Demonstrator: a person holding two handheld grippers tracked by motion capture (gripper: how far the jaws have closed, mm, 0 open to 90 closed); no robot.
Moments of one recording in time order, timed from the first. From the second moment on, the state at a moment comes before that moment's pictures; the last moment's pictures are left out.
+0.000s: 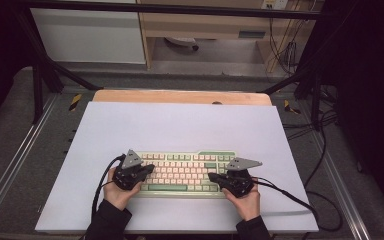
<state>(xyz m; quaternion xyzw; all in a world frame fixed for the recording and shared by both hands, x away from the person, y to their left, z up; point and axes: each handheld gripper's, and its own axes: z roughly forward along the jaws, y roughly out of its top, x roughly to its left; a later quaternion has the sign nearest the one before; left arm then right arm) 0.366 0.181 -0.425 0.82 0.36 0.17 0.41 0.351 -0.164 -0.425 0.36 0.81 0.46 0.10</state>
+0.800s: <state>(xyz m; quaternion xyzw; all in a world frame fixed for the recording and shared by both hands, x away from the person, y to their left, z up) 0.358 0.205 -0.418 0.81 0.37 0.17 0.42 0.353 -0.102 -0.416 0.32 0.82 0.47 0.08</state>
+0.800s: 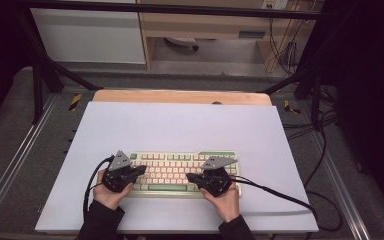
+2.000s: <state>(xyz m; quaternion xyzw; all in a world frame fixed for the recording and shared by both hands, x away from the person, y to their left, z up) 0.358 0.210 -0.417 0.81 0.38 0.17 0.42 0.363 -0.051 -0.436 0.31 0.84 0.43 0.06</state>
